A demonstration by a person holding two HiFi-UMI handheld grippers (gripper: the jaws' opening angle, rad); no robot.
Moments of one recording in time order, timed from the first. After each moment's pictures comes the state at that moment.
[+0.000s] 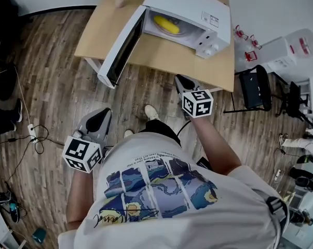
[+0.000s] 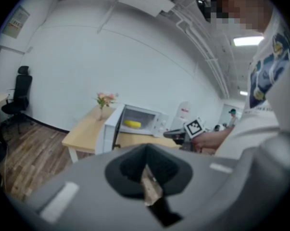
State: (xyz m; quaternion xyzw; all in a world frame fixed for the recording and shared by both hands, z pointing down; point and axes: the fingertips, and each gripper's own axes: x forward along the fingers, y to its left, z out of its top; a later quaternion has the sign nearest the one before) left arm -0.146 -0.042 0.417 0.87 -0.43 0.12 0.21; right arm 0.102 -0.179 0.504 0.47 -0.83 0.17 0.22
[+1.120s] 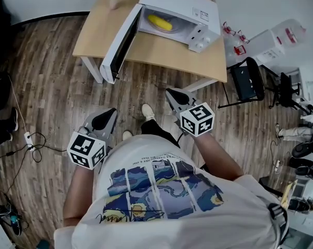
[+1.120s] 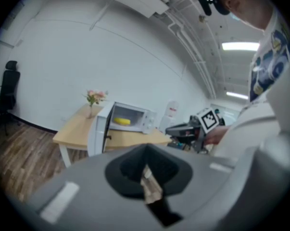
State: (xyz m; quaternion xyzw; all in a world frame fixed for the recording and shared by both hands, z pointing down) left arm -0.145 0.001 0.427 0.91 -0.36 0.11 0.20; right arm 0.036 -0.059 0.449 0.42 -0.87 0.15 0.20
